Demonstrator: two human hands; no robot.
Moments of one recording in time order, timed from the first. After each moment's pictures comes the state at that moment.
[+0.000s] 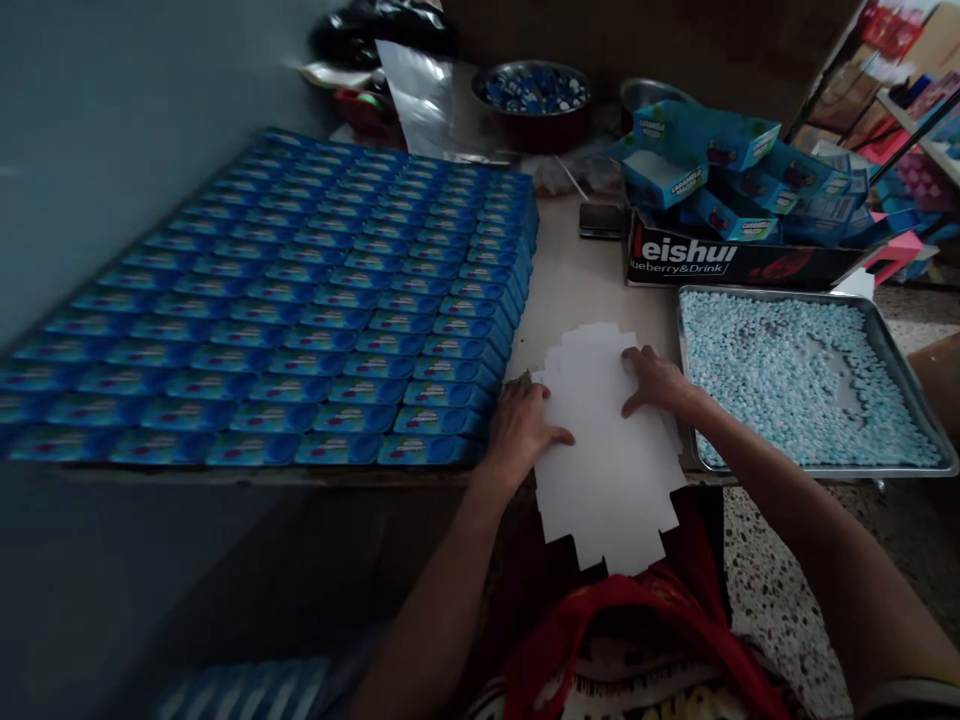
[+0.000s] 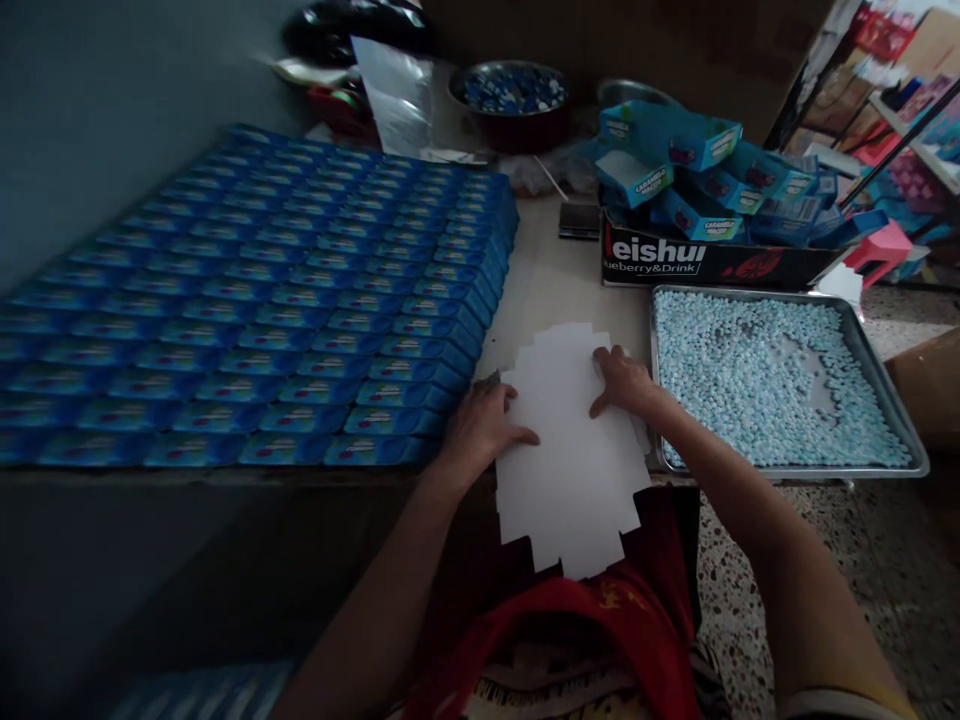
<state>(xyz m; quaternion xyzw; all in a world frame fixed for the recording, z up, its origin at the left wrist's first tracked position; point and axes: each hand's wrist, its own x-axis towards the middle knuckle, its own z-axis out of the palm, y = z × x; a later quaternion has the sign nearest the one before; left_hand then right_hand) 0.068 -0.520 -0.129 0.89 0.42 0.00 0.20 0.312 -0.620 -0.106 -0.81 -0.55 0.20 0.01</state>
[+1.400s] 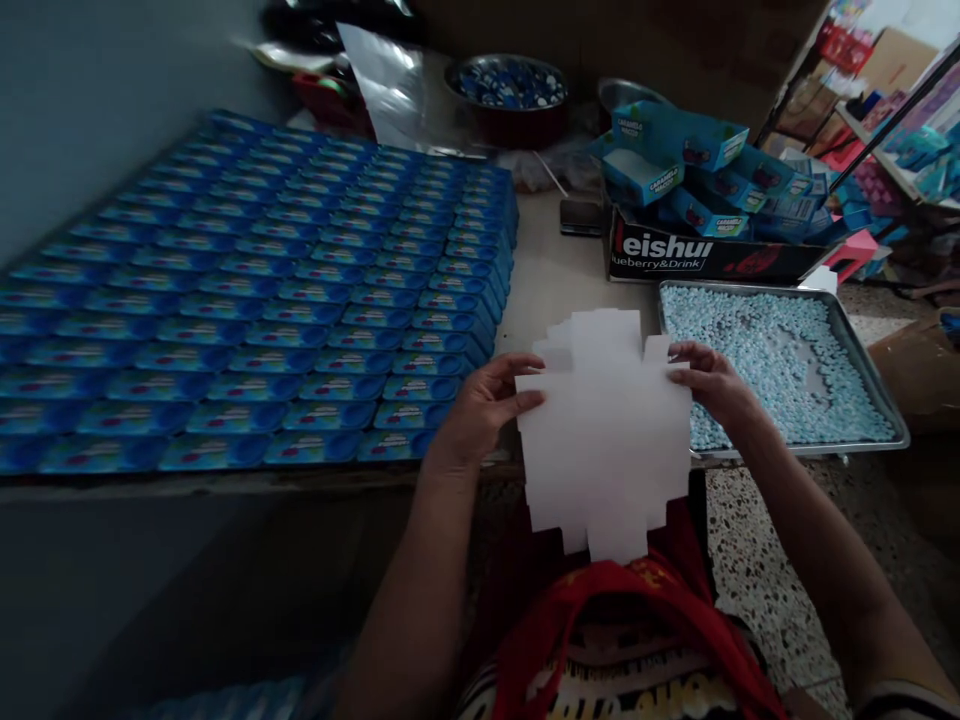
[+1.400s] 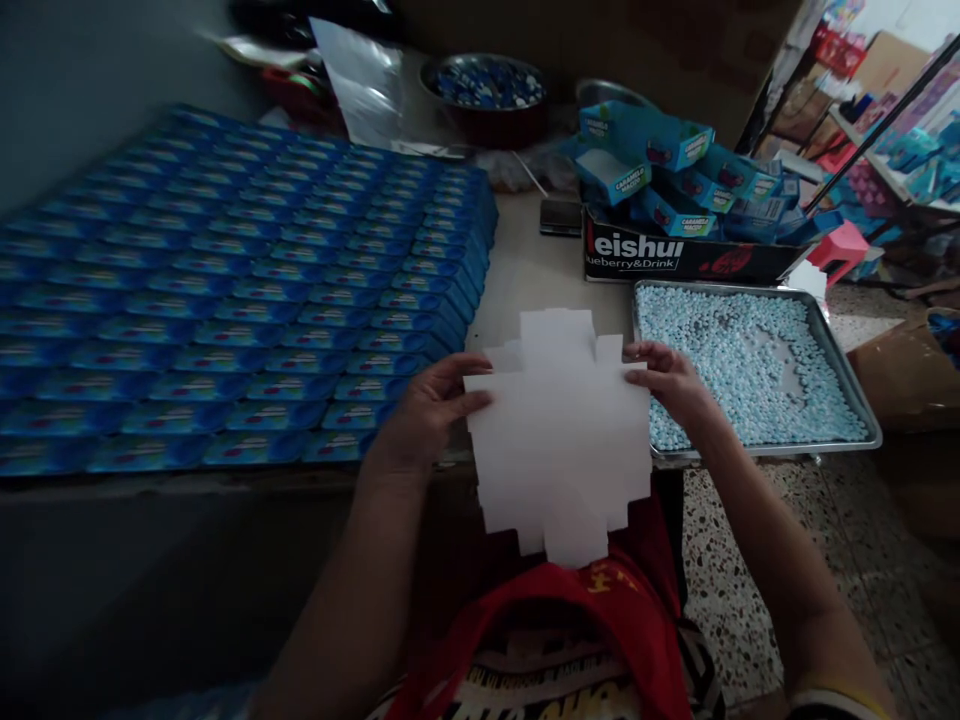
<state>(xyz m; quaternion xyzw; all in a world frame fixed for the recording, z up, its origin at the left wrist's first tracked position) 0.055 -0.514 -0.090 0.64 0.26 0.26 0.68 0.312 -0.710 -0.041 -0.62 -0.25 0.43 0.60</state>
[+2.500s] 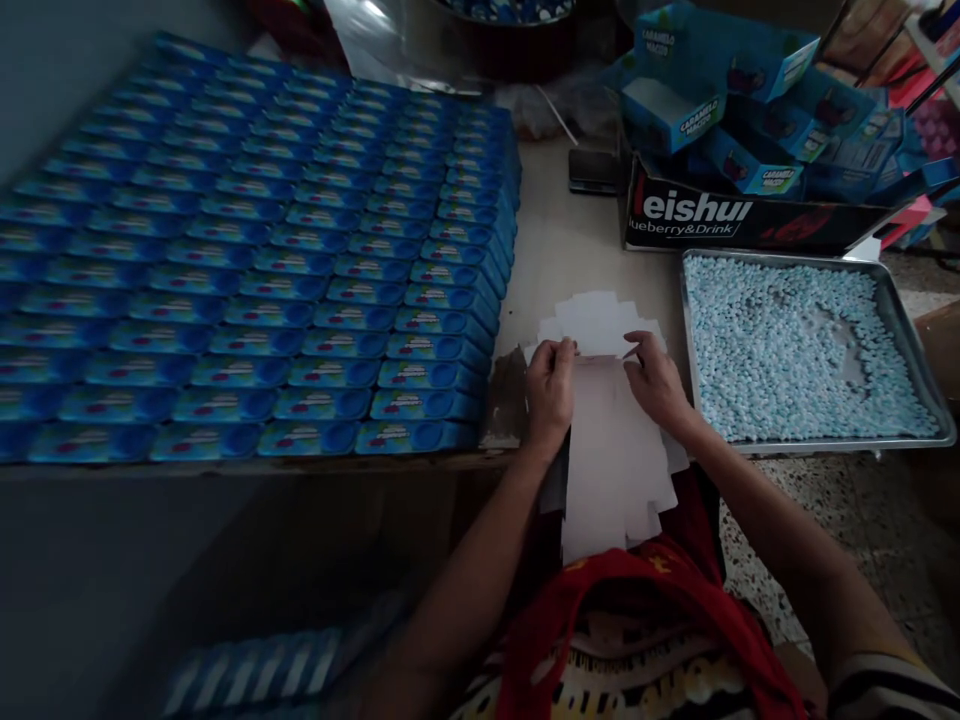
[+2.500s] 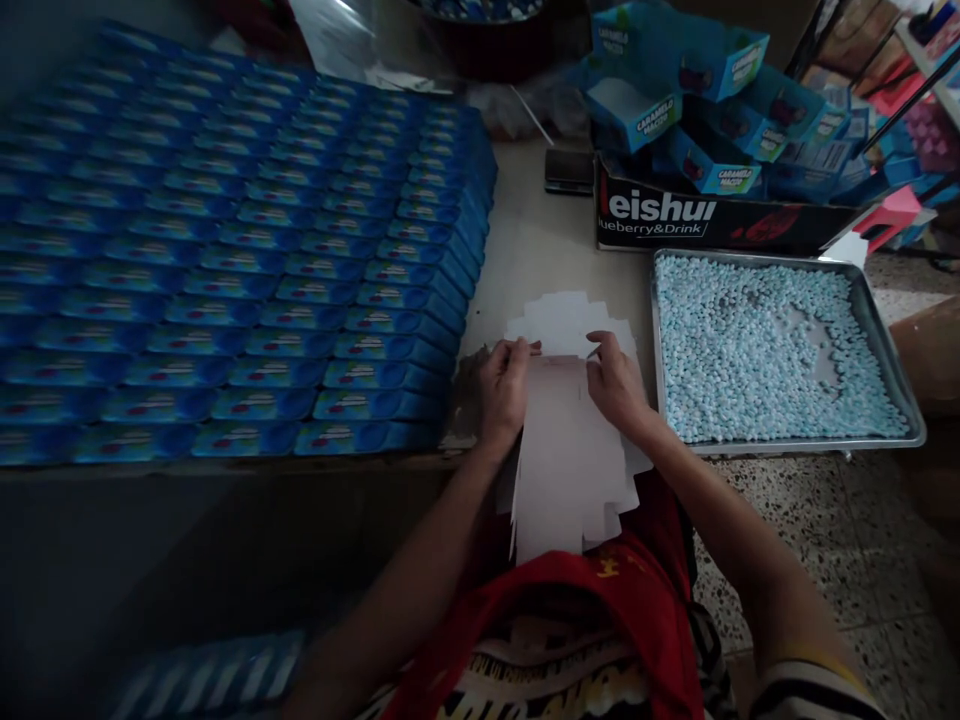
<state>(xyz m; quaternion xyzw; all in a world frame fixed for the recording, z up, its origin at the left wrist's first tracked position) 0.121 -0.539 -0.141 0.62 0.41 0.39 0.54 0.261 -0.651 -0.117 -0.81 -0.47 0.14 0.32</state>
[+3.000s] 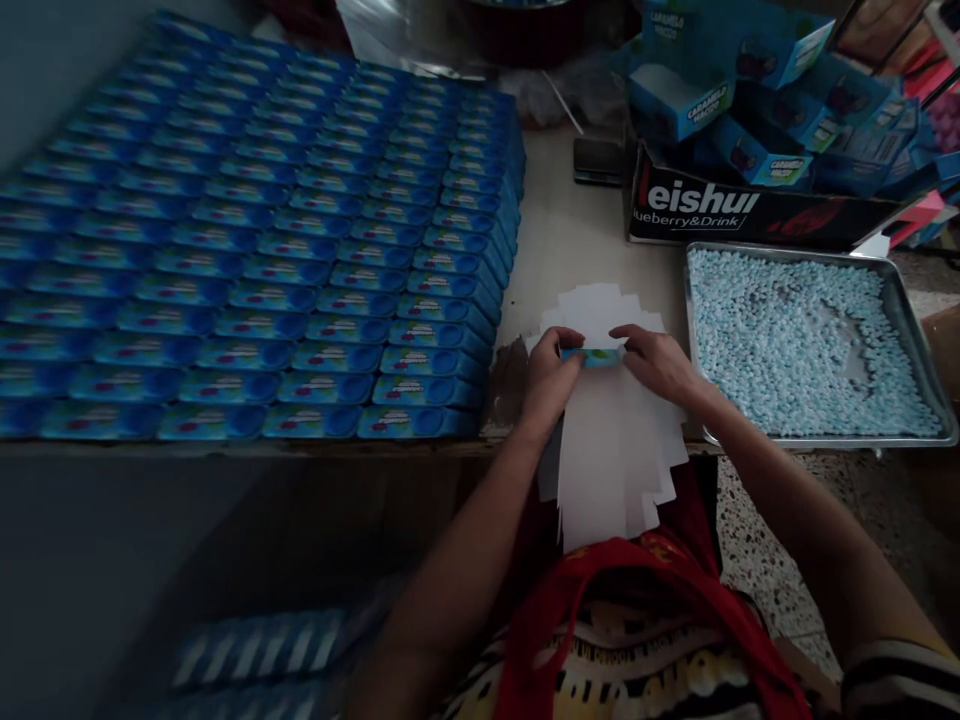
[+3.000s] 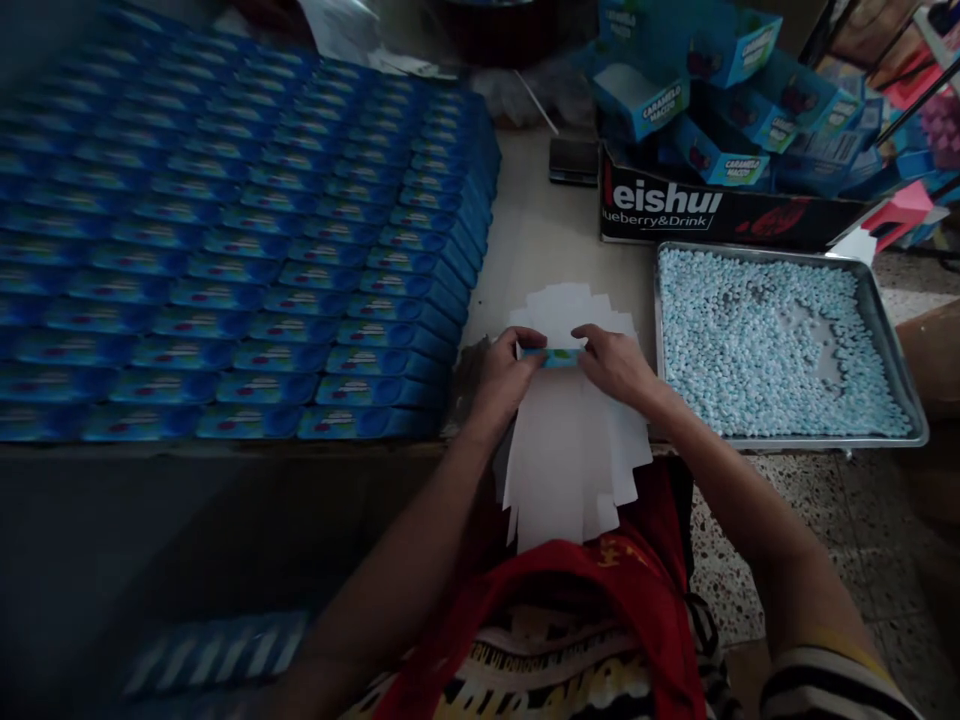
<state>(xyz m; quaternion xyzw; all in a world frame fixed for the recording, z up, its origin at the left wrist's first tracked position) 0.124 -0.528 -0.125 0.67 0.44 0.26 0.54 0.267 -0.631 -0.067 -0.80 -0.55 0.21 0.13</state>
